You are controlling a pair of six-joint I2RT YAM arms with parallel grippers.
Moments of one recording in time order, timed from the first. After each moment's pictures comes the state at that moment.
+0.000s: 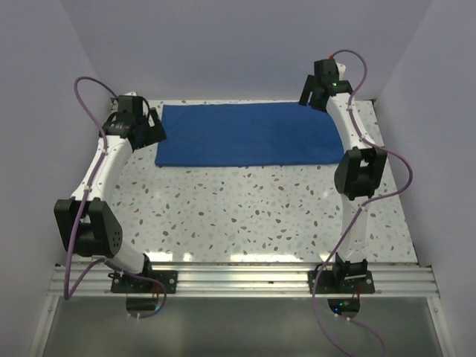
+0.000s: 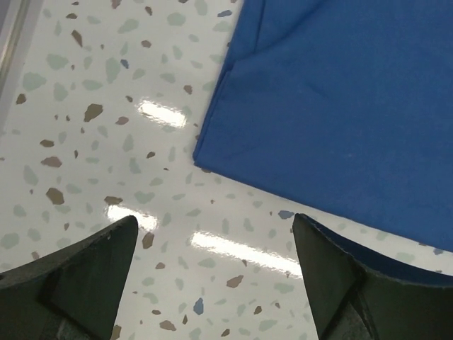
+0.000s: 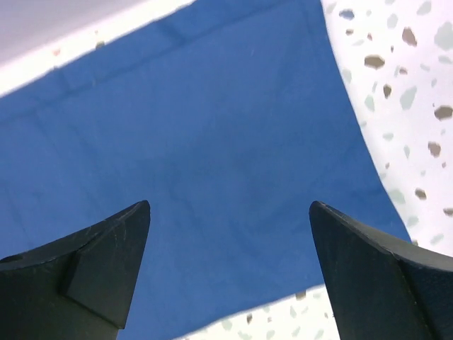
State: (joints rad) left arm -0.03 1.55 1.40 -0.69 -0.21 -0.38; right arm 0.15 2.23 2.25 -0.84 0.38 0.39
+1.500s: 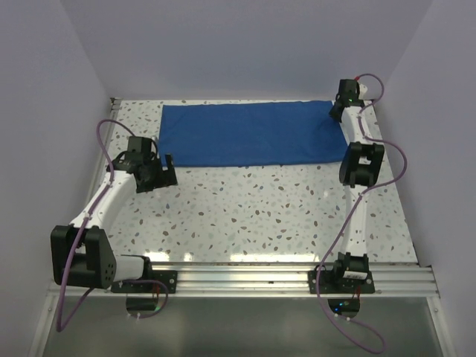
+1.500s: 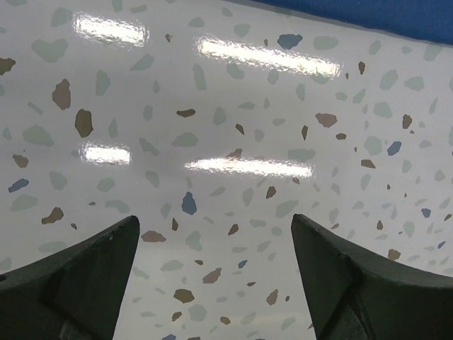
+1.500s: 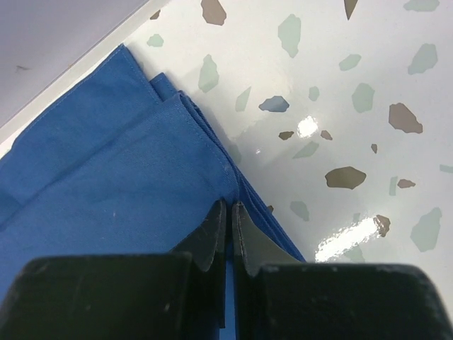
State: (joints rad) left arm -0.07 1.31 0.94 -0.66 0.05 -0.31; right arm -0.09 2.69 2.51 -0.61 0.27 0.46
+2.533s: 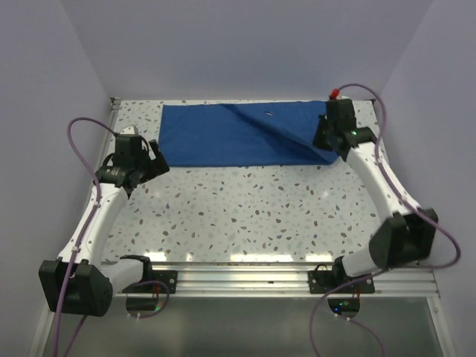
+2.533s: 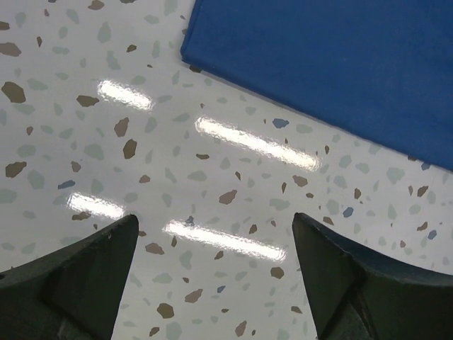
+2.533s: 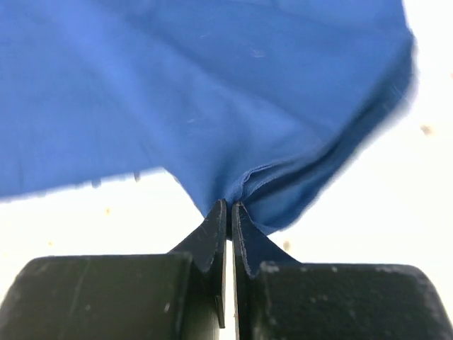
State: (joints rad) left arm -0.08 1.14 0.98 -0.66 -0.11 -0.46; right arm 0.20 1.64 1.50 -0.63 0.16 0.37
